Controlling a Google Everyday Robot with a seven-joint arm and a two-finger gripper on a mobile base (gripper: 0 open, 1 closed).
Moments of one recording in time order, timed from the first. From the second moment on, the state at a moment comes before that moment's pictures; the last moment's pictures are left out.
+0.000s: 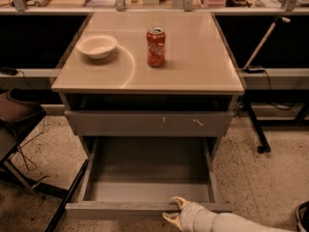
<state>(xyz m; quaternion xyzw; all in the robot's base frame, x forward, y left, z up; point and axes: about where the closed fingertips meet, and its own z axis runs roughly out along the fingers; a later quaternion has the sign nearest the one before) 0.405 -0.070 0.425 -0.46 0.78 0.13 0.40</state>
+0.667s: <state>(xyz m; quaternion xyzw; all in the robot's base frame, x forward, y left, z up) 0.390 -0.063 0.429 -0.47 0.78 0.13 0.40</state>
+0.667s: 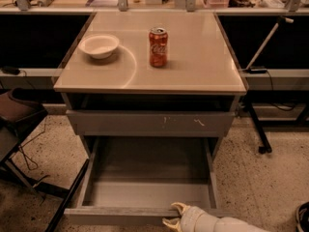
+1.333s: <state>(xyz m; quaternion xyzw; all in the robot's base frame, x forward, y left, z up) 0.370 -0.060 0.428 -0.48 0.77 0.14 0.39</state>
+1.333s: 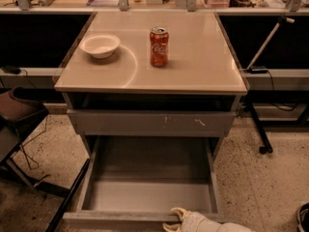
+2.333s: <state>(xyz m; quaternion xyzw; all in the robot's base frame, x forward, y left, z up) 0.370 -0.060 0.431 -0.48 0.77 0.14 0.39</state>
